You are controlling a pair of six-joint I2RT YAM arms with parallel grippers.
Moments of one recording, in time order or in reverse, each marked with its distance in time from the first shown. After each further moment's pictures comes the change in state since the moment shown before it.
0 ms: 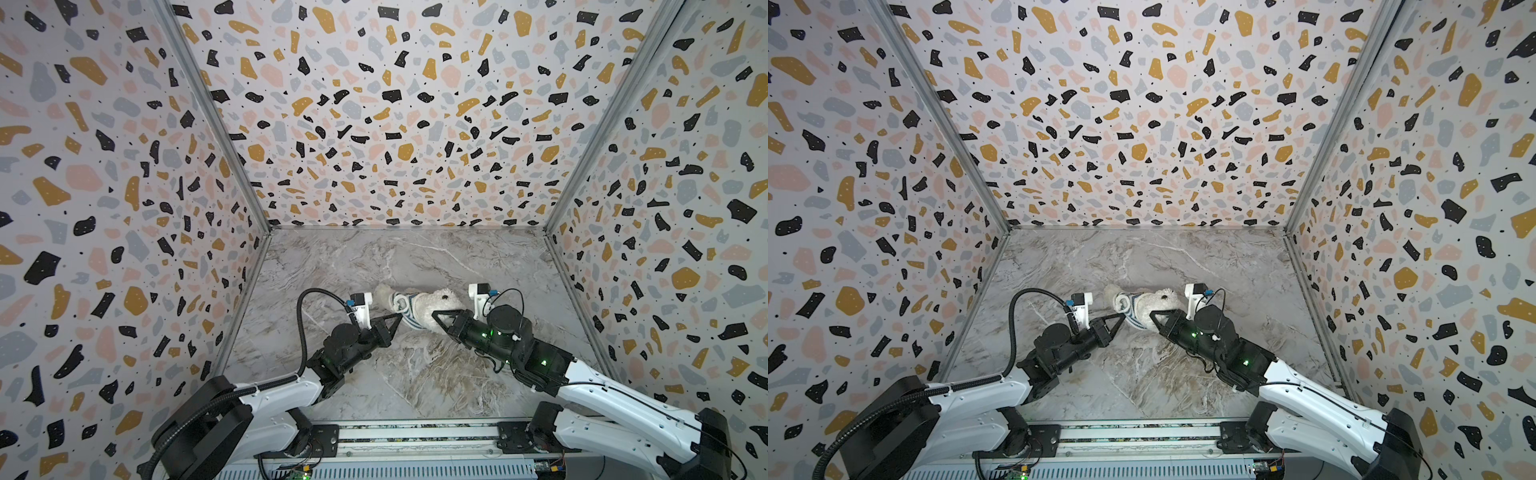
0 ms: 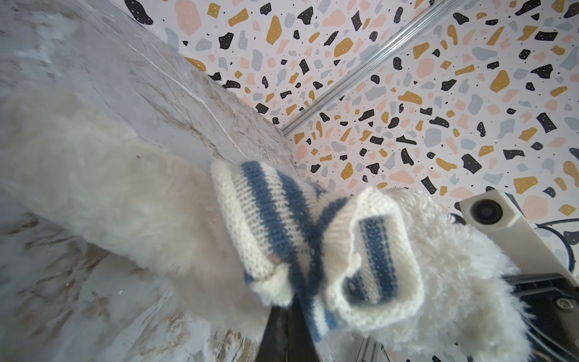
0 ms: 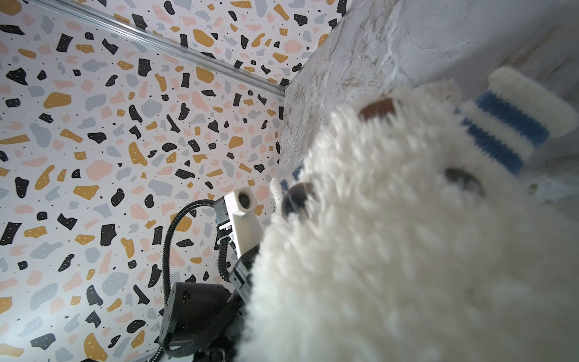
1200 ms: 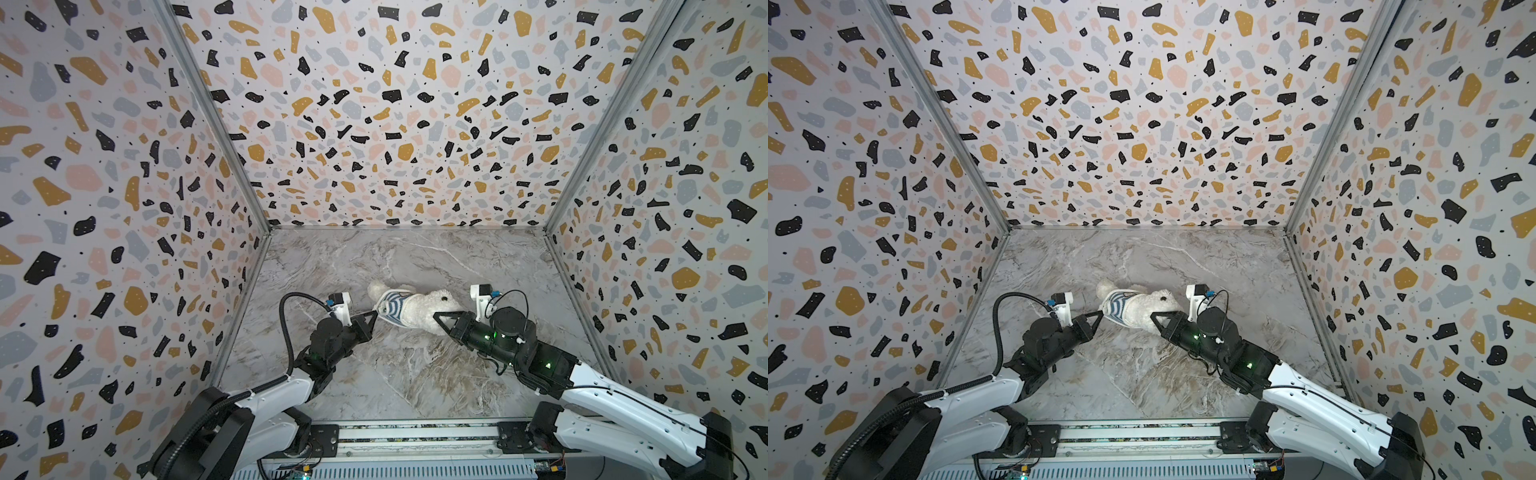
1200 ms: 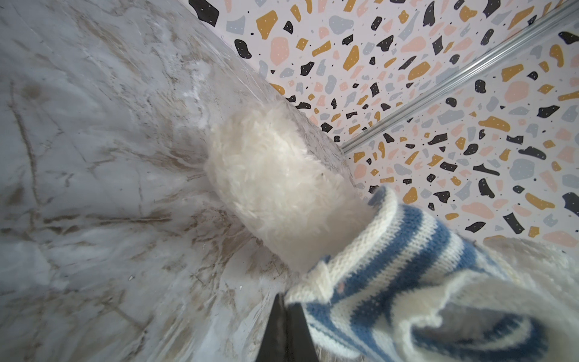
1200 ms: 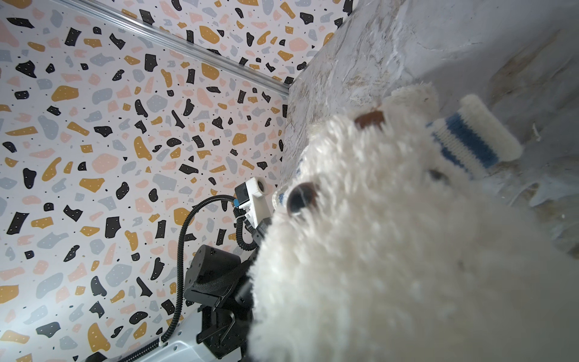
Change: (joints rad) left arm 0.224 -0.058 -0.053 -0.157 0.066 0.083; right arm -0.003 -0.034 -0.008 -0.016 0.013 -0.013
